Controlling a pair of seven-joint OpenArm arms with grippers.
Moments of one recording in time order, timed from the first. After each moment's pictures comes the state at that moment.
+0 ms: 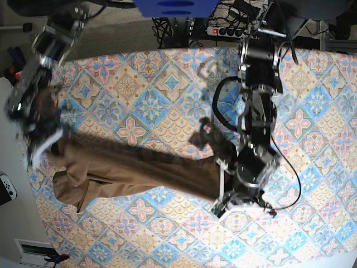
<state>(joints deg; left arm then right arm) -24.7 -0.5 6.8 105.2 12.5 -36.3 69.5 8.7 17.7 32.8 87.4 20.3 34.1 -53.6</state>
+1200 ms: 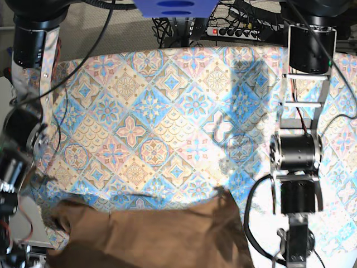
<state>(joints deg) -71.8 -6.9 5.6 55.1 12.8 -36.3 54.2 66.7 23.6 16.9 45.9 19.8 34.0 -52.3</state>
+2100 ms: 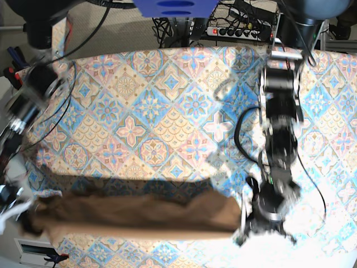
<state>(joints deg) -33.0 -9.4 5.9 98.9 12.1 -36.5 65.7 33.3 21.3 35.4 73.3 23.2 34.5 -54.6</state>
